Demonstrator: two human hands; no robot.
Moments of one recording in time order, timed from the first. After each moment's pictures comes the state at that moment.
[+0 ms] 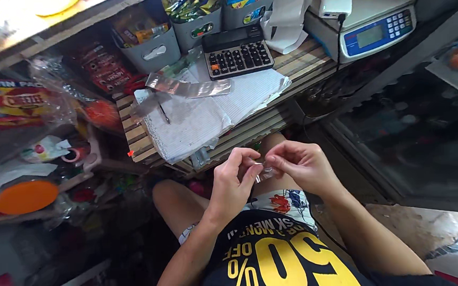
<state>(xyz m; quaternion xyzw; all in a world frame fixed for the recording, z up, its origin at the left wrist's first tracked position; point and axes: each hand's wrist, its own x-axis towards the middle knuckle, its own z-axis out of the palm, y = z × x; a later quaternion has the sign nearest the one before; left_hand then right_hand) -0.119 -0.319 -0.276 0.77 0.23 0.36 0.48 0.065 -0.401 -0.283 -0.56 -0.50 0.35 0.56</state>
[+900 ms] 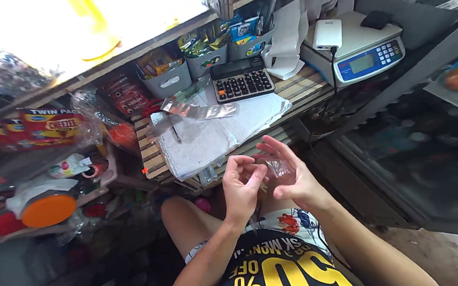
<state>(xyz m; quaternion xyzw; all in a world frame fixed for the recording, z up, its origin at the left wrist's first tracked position) -0.086 -0.317 -0.272 0.56 0.30 0.45 0.63 0.056 -0.378 -0.287 -0.41 -0.43 0.47 0.65</state>
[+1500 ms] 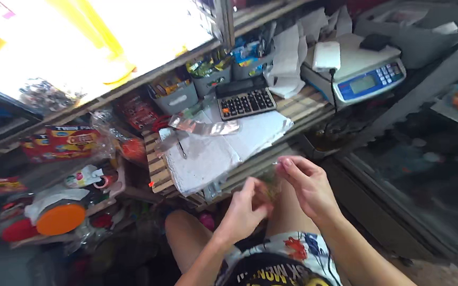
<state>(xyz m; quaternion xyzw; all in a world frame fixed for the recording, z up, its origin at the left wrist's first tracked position) -0.108 -0.297 -0.274 0.77 0.25 0.15 0.57 0.072 -0.365 -0.277 -0.49 -0.23 0.37 0.75</state>
